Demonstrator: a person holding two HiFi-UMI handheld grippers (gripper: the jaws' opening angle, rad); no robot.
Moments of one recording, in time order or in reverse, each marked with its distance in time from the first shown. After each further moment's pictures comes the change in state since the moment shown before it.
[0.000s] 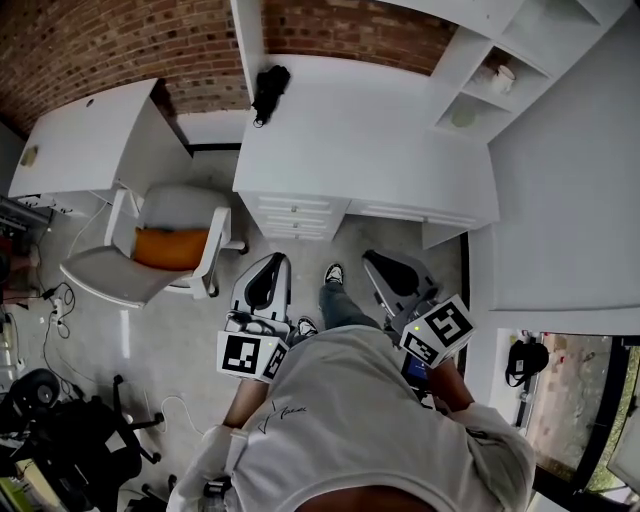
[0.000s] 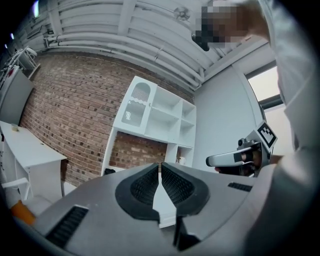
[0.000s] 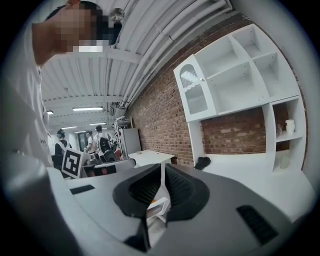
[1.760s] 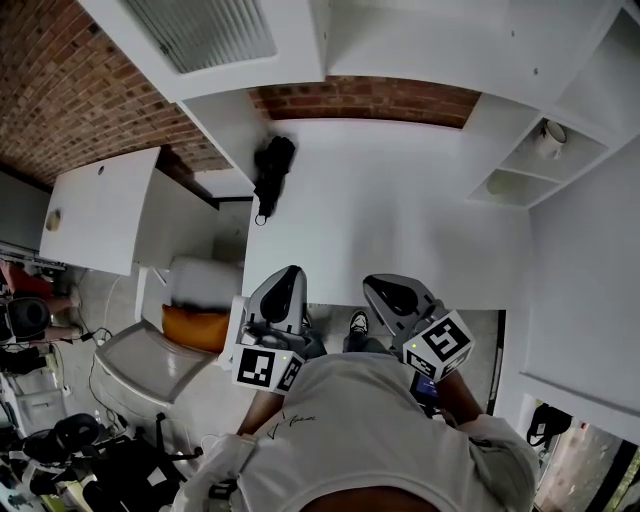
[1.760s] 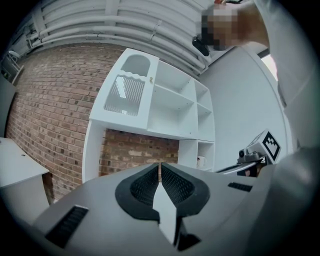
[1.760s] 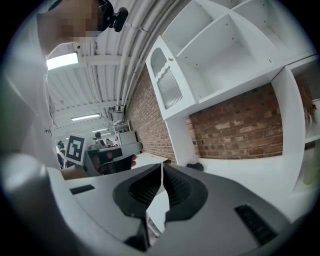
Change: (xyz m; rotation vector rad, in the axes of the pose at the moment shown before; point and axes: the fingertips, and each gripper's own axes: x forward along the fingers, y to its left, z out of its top) left arm 0.311 0.080 0.017 0.083 0.051 0.017; right arm 0.165 -0.255 0.035 0.089 0.018 0.084
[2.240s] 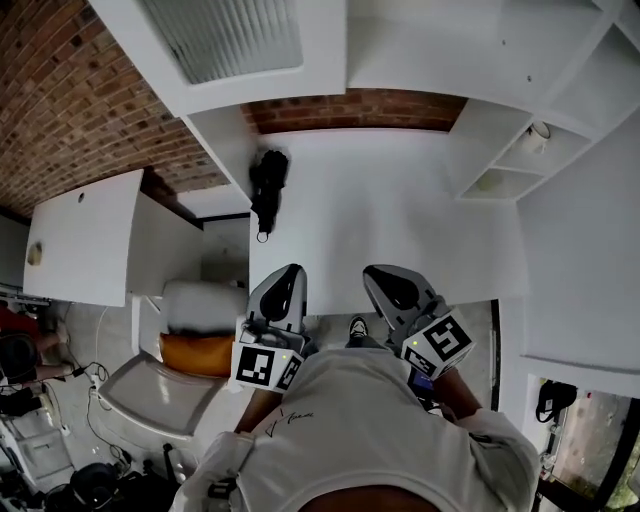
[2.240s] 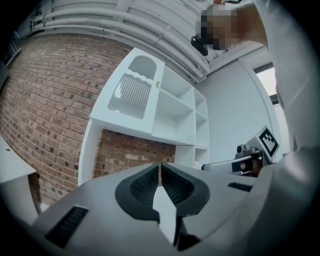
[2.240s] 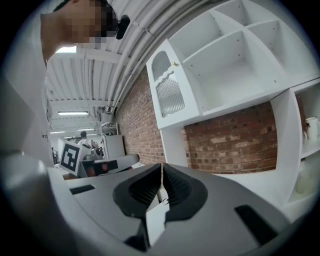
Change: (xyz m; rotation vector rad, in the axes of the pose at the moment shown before) left arm 0.002 0.057 0.018 -0.038 -0.041 -0.139; right arm 0.051 0.021 0.044 -0.059 -0.085 -0.159
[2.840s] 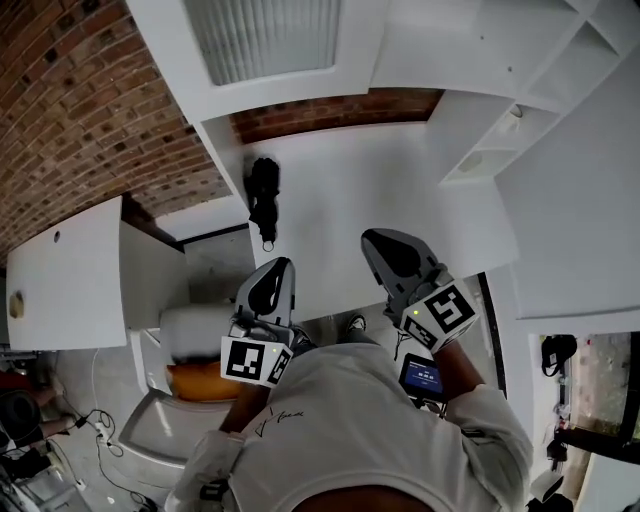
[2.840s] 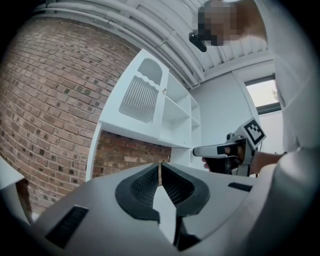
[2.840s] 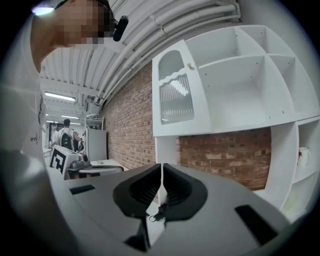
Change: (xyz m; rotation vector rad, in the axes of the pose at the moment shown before) left arm -0.024 0.088 0.022 -0.010 -0.006 -0.180; right arm 0.072 0.031 0.057 -0.125 -0.050 -0.217
